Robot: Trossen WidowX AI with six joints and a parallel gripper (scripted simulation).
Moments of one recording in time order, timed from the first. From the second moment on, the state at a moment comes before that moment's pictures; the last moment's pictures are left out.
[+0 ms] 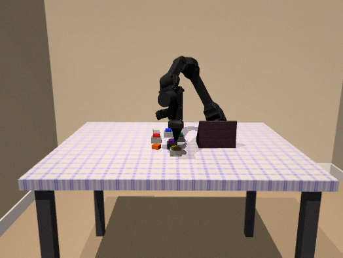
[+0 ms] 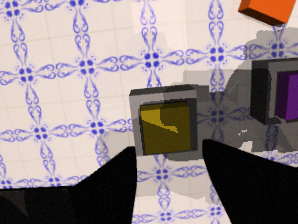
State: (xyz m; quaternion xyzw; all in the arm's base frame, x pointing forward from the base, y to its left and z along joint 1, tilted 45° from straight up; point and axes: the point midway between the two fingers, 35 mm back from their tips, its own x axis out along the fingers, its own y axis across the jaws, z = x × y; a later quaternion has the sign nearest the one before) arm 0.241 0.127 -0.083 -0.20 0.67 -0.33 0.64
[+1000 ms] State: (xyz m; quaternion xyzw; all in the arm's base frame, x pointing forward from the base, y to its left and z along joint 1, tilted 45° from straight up) arm 0.239 0.107 -0.104 -0.19 0.66 -0.33 0.64
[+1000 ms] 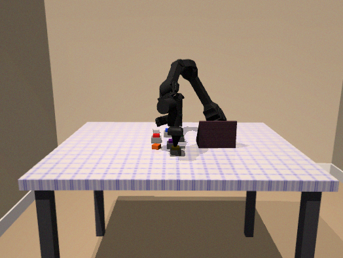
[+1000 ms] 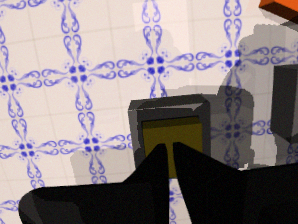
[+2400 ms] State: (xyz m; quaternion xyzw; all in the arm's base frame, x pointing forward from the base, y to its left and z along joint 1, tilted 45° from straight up) arm 0.241 0.118 -0.093 -0.19 0.66 -0.33 0.64
